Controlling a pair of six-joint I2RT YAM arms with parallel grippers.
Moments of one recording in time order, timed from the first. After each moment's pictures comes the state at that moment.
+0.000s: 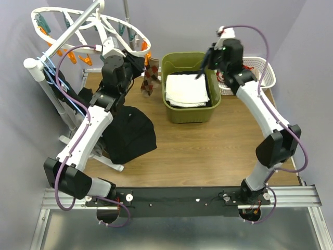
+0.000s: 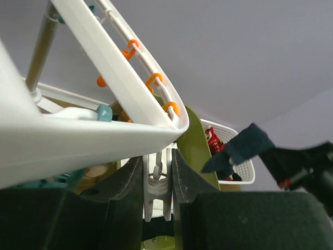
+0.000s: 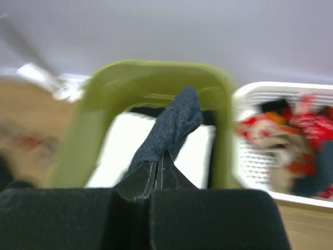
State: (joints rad) left arm -0.38 1.38 1.45 -0.11 -0.21 -0.71; right arm 0.42 1.70 1.73 -0.25 0.12 0.11
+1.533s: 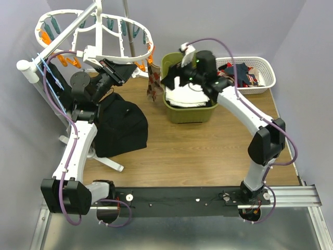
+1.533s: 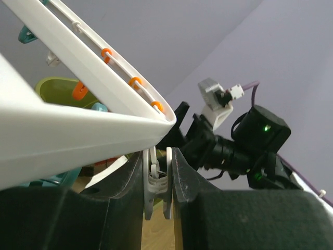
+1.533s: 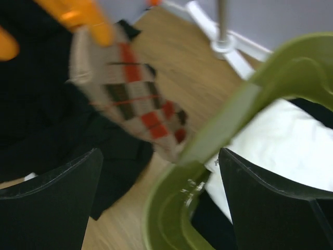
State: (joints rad) left arm -0.07 1.20 1.15 0.28 0.54 -0.88; right arm 0.50 1.81 1.74 -0.20 -0.34 0.13
